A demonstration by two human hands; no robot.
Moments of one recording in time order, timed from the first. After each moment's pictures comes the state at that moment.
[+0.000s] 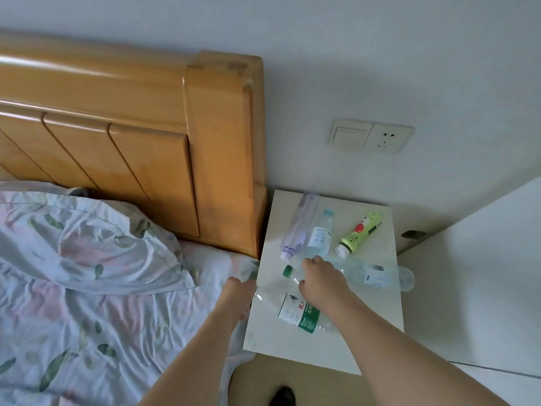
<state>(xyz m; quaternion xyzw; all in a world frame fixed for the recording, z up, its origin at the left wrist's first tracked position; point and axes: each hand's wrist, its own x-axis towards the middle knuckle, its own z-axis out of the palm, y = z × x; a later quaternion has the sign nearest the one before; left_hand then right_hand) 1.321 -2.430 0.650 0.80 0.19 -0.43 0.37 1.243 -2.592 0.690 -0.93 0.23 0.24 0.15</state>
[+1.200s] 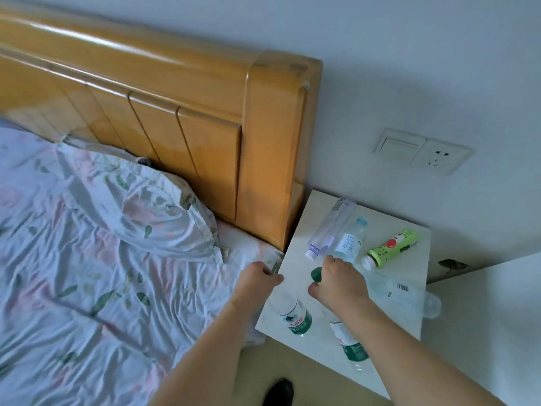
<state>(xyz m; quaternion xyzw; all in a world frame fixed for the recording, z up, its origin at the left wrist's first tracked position) 1.309 -2.427 0.682 0.87 0.07 -0.37 0.32 1.247 -2.590 0.702 -0.96 0.18 0.17 0.13</state>
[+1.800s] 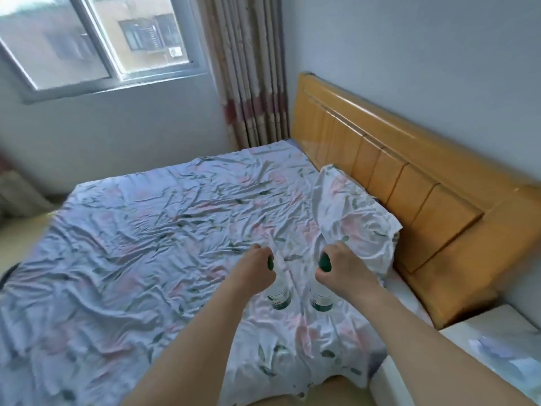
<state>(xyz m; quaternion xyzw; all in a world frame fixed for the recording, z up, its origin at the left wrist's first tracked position) 1.029 -2.103 0.943 0.94 0.22 -0.05 0.24 1.120 -2.288 0.935 -0.92 -0.30 0.09 0.24</state>
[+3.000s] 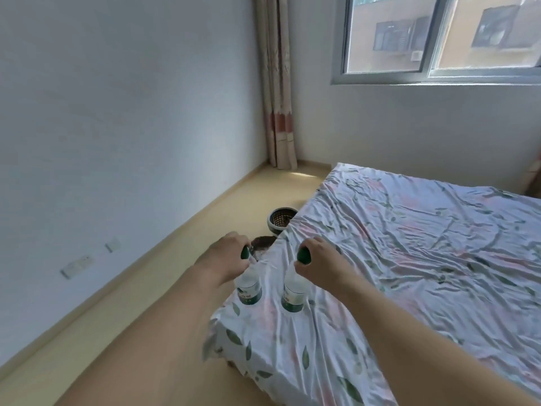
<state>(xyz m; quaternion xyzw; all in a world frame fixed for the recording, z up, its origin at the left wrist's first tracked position) 0.249 -1.420 1.002 0.81 0.56 0.07 0.13 0.463 -1.471 0.971 -0.68 -0.67 0.16 0.24</state>
